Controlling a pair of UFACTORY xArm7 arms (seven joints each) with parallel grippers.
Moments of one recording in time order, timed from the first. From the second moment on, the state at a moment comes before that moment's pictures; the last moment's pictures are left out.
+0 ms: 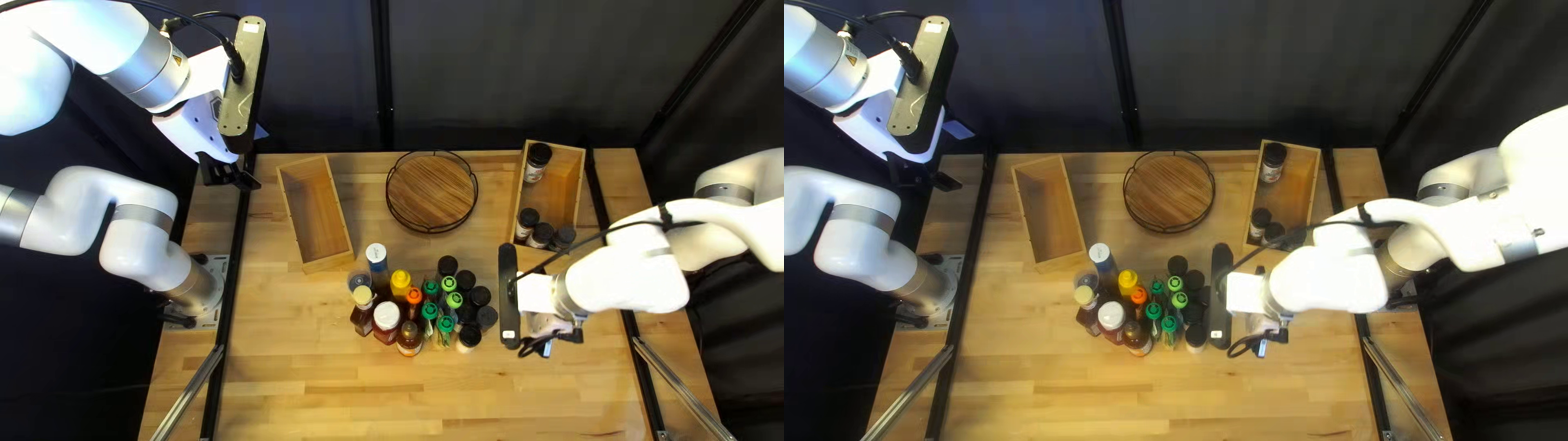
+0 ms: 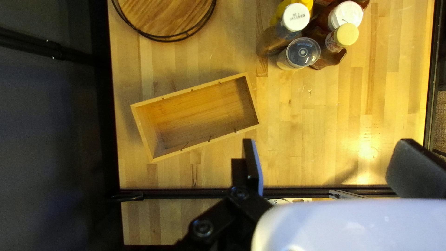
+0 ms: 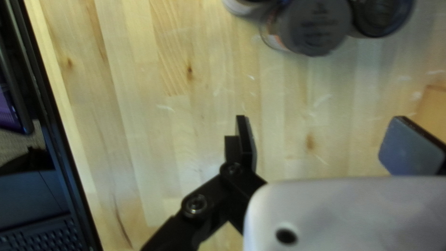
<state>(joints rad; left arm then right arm) -0.06 -0.88 0.12 1.01 0.09 1.53 0.09 2.66 0.38 -2.21 0.51 0.28 0.60 0.35</state>
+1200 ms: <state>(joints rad) -0.06 -0.88 0.12 1.01 0.09 1.53 0.09 2.27 0.07 -1.94 0.62 -0.17 0.44 0.66</state>
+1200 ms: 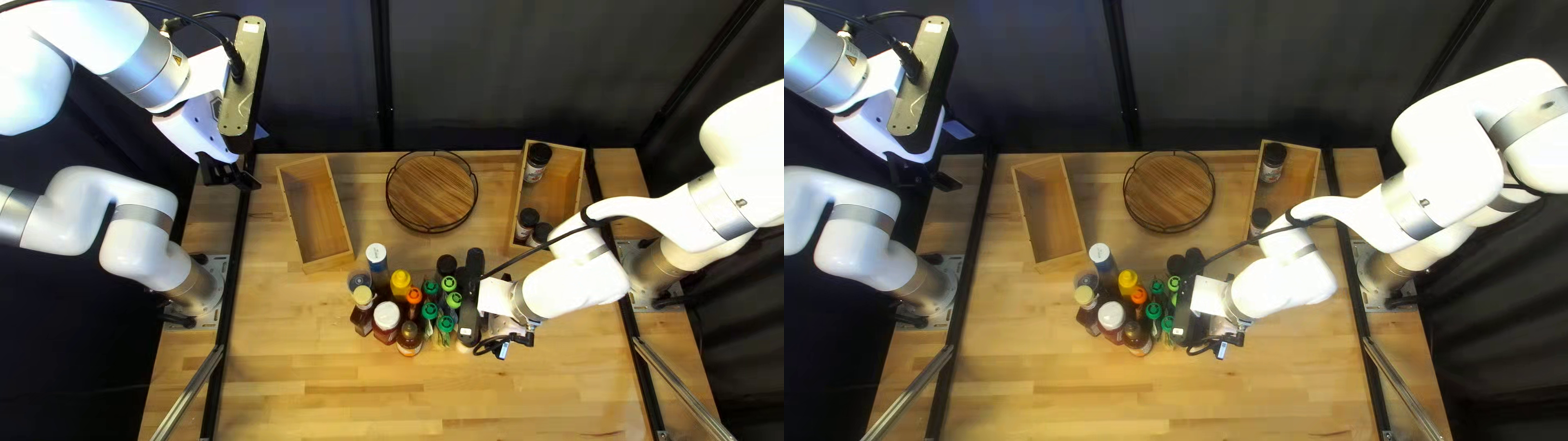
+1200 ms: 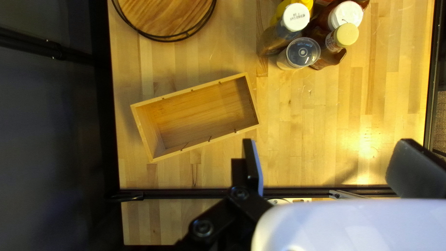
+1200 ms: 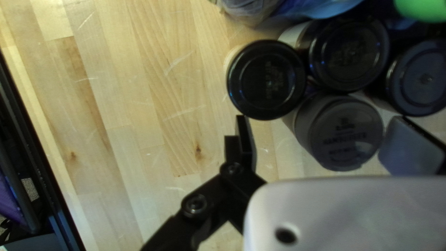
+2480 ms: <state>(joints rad) -0.06 -0.88 0.12 1.01 0.09 1.53 0.09 2.77 0.85 -2.75 0.45 0.25 1.02 0.02</state>
